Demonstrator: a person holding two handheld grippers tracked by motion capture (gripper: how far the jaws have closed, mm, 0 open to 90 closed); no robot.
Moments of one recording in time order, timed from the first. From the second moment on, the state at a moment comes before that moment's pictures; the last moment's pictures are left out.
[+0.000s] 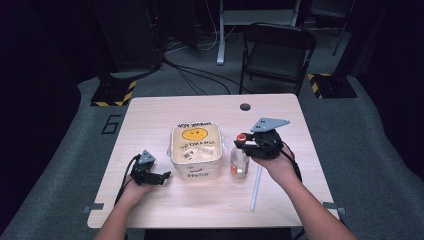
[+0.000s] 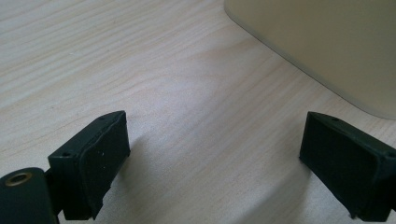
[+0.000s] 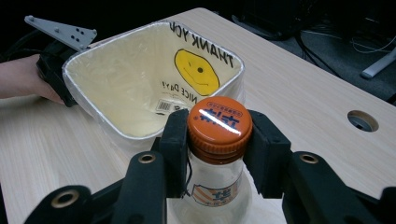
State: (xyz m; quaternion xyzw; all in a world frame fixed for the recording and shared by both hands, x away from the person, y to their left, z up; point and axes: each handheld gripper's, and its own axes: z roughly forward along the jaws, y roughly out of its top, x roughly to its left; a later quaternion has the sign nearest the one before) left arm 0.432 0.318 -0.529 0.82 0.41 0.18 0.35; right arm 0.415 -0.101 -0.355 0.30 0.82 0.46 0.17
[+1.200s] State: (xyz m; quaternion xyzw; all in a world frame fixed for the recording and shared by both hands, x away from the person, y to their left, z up) left arm 0.432 0.318 -0.529 0.82 0.41 0.18 0.35; right arm 0.410 -0.105 -0.280 0.27 0.82 0.46 0.18
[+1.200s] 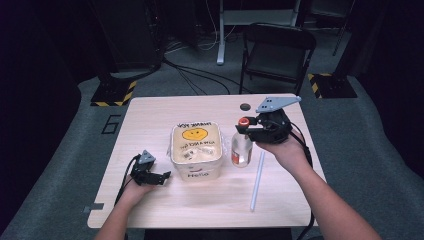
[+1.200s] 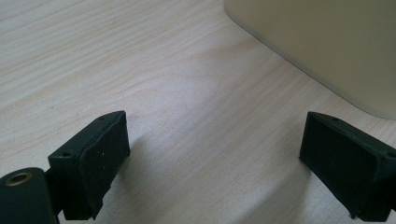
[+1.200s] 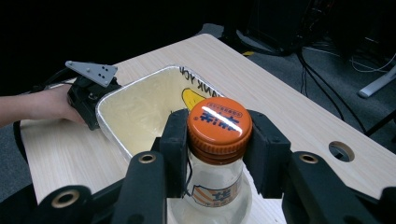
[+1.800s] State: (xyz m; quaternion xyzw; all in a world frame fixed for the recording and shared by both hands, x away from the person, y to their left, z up) left arm 0.432 0.317 -0.530 0.82 0.41 0.17 0.36; right arm 0.409 -0.104 -0.244 0.26 0.82 0.47 0.19
